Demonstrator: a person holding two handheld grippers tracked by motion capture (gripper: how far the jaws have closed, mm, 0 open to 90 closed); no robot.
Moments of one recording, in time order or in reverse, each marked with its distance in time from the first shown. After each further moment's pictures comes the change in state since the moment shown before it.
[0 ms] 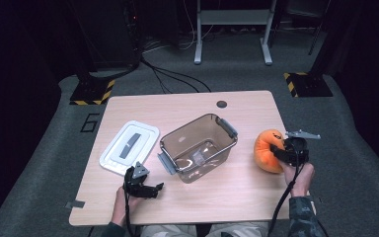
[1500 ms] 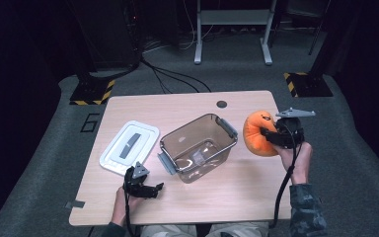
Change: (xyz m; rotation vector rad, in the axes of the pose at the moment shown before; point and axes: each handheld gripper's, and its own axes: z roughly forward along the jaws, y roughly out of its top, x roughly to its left) left arm 0.000 0.000 0.000 0.002 0.001 0.001; right arm 0.043 0.070 -0.037 -0.045 0.094 -0.182
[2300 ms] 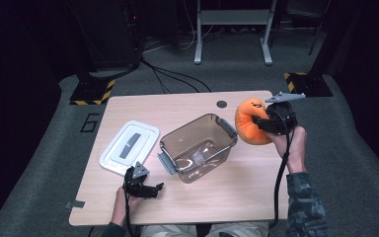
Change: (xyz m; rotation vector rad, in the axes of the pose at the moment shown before) left arm 0.000 0.000 0.000 0.003 0.001 0.002; right arm 0.021 0.048 -0.006 0.002 0.022 -0.098
